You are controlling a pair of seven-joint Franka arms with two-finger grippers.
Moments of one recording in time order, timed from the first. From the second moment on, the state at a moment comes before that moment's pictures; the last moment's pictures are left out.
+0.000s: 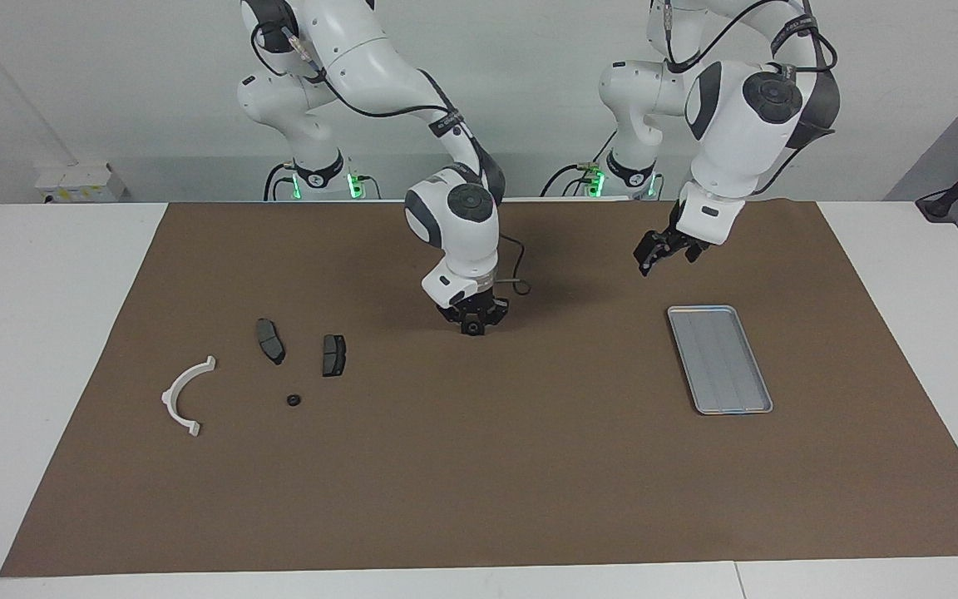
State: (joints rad) left arm -0.26 -0.07 0.00 -1.96 -0.05 1.86 -0.52; right arm 0.60 0.41 0.03 -1.89 -0.03 2.34 0.78
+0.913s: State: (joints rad) left arm -0.47 0.09 0.00 -1.90 -0.09 1.99 -0.77; right arm 0.24 0.36 0.03 -1.71 0.00 2.11 0.23
